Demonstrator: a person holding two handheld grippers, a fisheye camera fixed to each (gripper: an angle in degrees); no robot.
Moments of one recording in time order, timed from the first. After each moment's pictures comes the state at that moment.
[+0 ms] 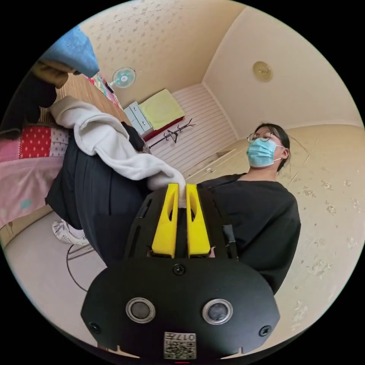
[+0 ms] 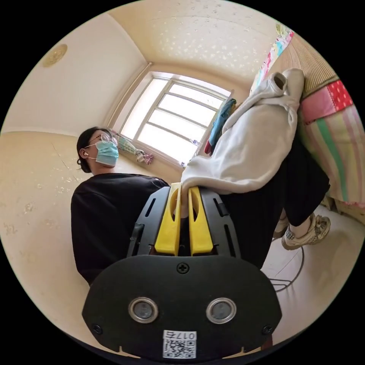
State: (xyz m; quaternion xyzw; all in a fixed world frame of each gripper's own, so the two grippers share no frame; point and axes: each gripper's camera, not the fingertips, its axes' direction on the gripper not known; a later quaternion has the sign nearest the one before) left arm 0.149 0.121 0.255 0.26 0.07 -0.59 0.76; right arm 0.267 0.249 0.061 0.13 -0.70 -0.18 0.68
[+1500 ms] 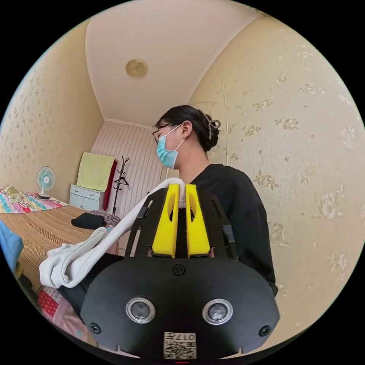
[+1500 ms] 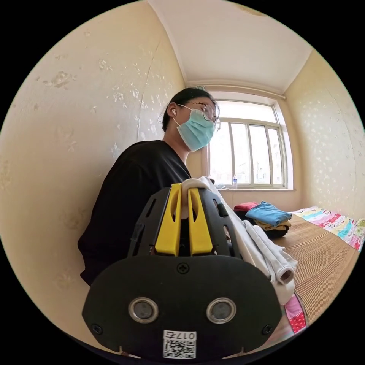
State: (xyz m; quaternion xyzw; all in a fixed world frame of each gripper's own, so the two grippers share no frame) left arm 0.252 -0.222 0.183 0.30 0.02 -0.23 0.93; right arm 0.161 0.495 -0.241 0.40 -0.54 -0.52 0.53
